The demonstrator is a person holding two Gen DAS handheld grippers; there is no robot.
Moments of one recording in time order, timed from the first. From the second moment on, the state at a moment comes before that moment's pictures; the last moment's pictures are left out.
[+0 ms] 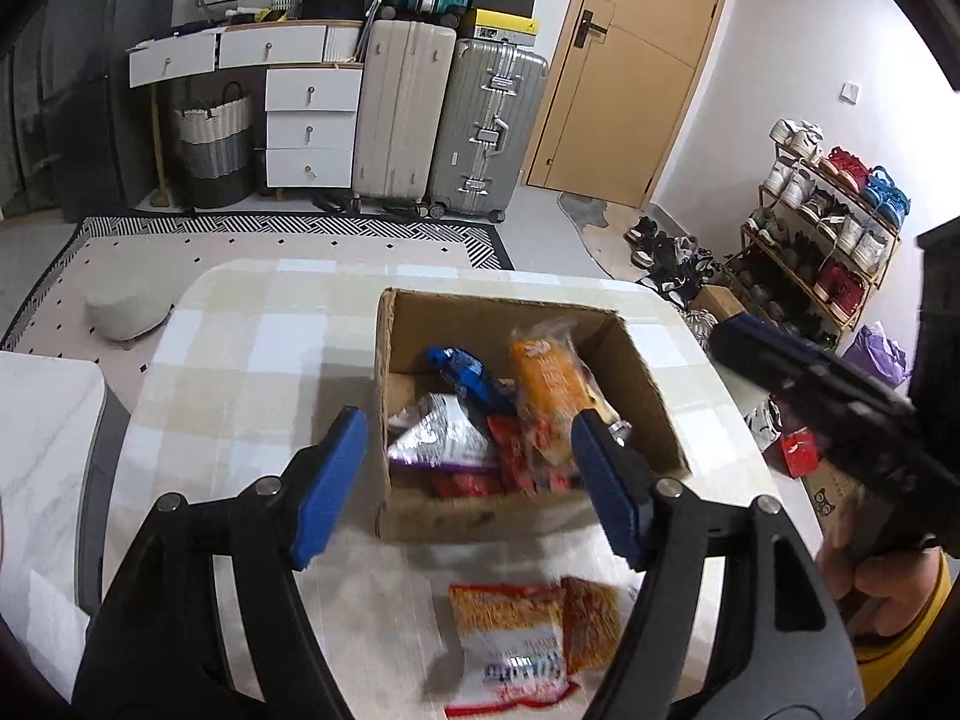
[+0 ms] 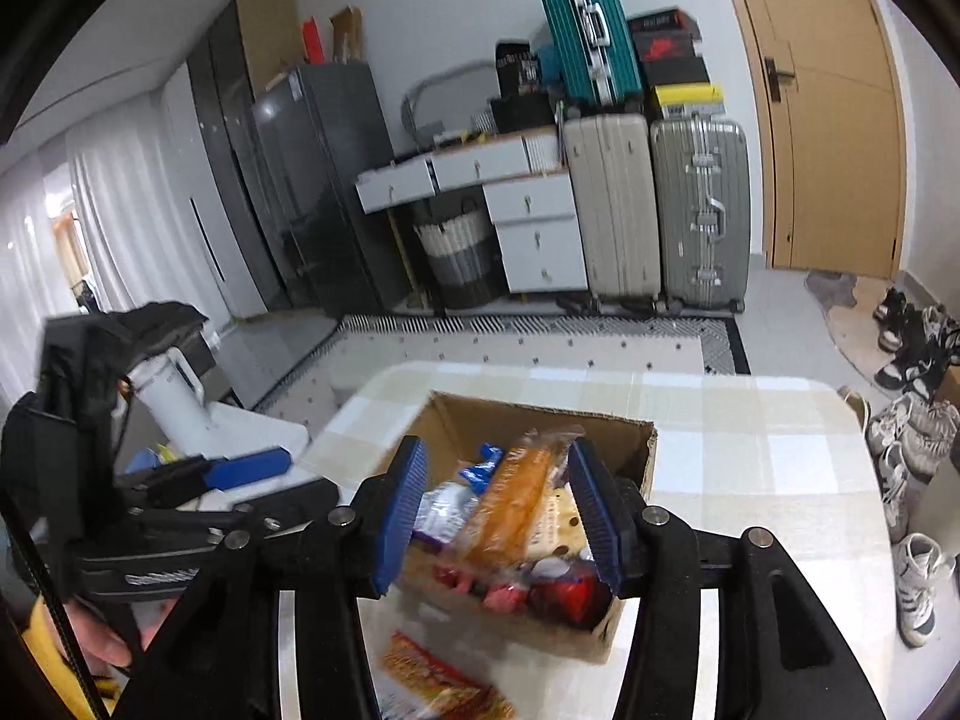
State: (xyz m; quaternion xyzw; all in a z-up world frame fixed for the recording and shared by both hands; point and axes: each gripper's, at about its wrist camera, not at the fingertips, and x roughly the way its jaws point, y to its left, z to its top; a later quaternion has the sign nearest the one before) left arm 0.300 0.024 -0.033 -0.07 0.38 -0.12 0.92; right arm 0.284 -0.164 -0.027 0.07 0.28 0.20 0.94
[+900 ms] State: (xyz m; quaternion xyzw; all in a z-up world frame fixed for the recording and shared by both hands) left arm 0.015 0.020 0.063 -0.04 0.23 -0.08 0.97; right arm -0.007 -0.163 0.031 0.06 0.10 0.20 0.97
